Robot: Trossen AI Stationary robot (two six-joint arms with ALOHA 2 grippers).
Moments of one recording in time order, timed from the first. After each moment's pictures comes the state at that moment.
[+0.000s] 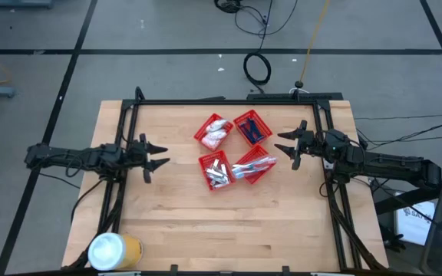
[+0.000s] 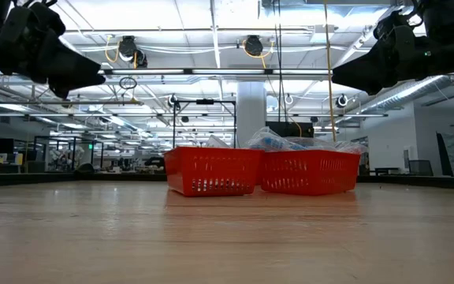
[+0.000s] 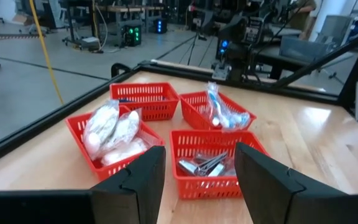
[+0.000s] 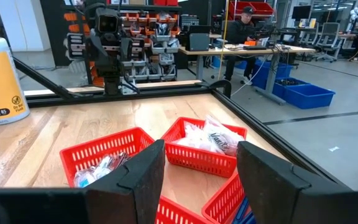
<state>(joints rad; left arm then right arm) -0.09 0.24 0.16 -0.05 -0.29 -0.13 -0.33 0.49 0.18 0.29 -0.07 -0.01</state>
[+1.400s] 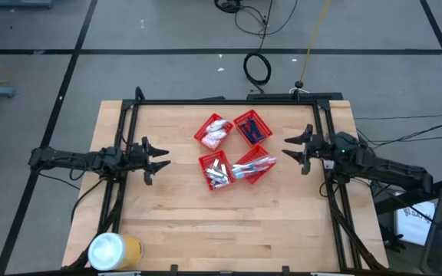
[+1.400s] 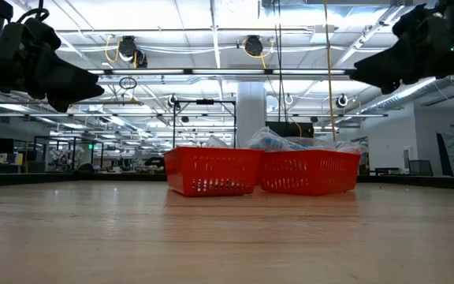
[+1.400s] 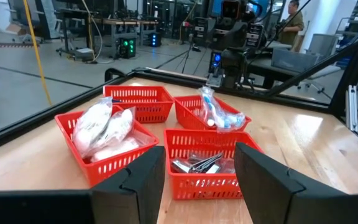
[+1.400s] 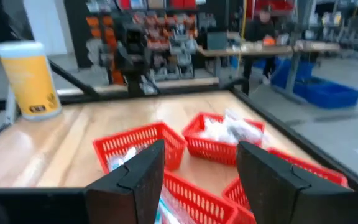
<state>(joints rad) -0.09 0.14 0.02 0.06 -0.27 -0.14 -0.33 0.23 0.17 0.00 -0.15 0.02</state>
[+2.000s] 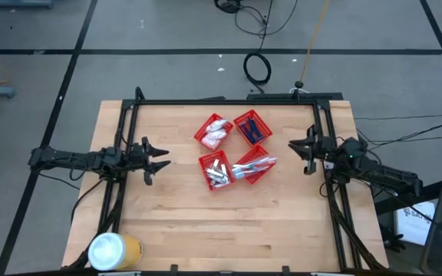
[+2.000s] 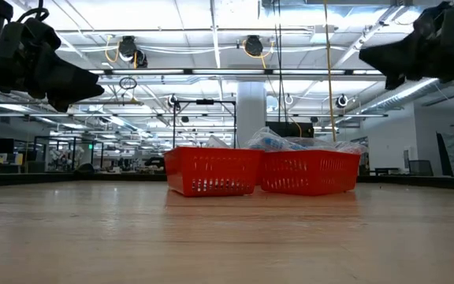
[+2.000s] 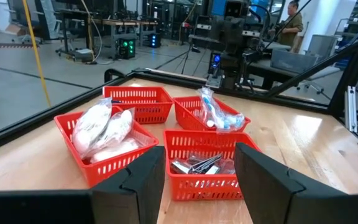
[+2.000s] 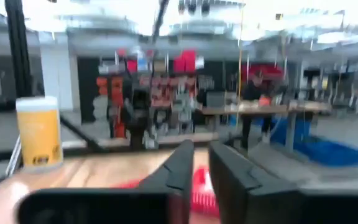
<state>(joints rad) -0.09 0.15 0.01 0.07 -0.27 -0.14 -0.33 0.00 0.02 0.23 -0.16 0.03</state>
